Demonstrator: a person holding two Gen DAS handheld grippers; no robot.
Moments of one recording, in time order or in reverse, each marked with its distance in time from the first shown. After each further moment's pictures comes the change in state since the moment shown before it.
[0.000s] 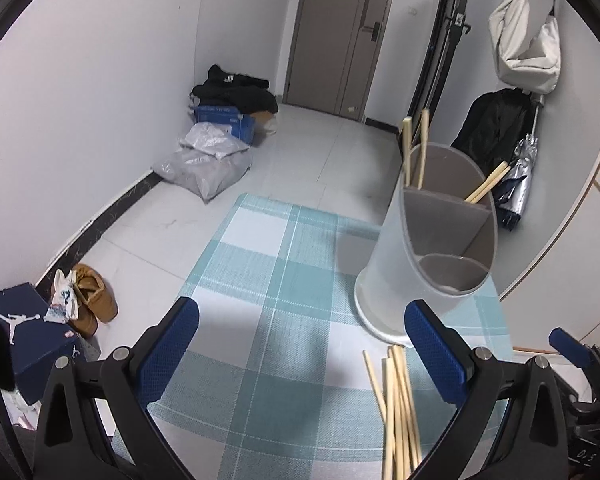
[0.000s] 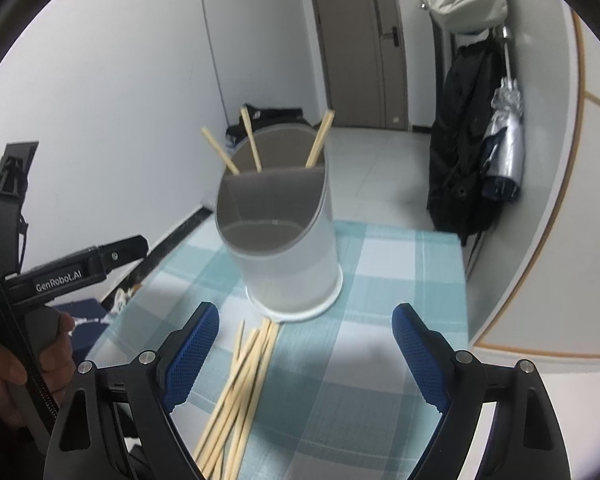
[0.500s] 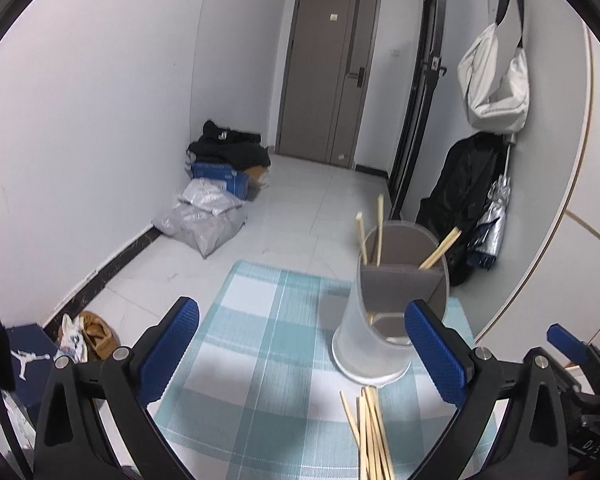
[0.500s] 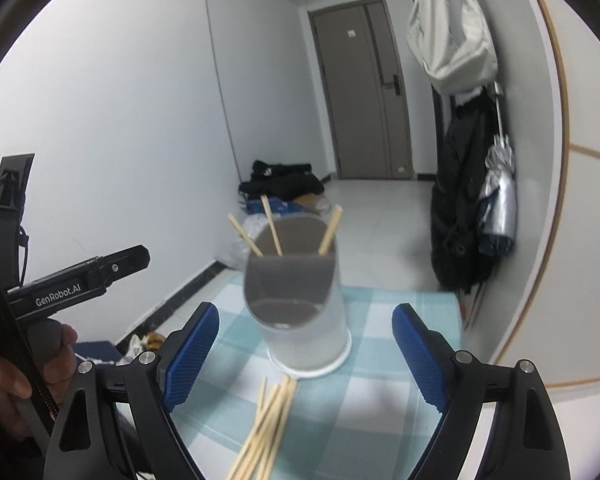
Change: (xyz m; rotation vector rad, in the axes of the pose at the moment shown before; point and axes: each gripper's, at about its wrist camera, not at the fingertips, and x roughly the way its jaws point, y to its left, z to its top) left arm -0.043 -0.019 0.018 0.041 -0.183 -0.007; right arm -0.051 0.000 0.025 0.018 -0.203 0.038
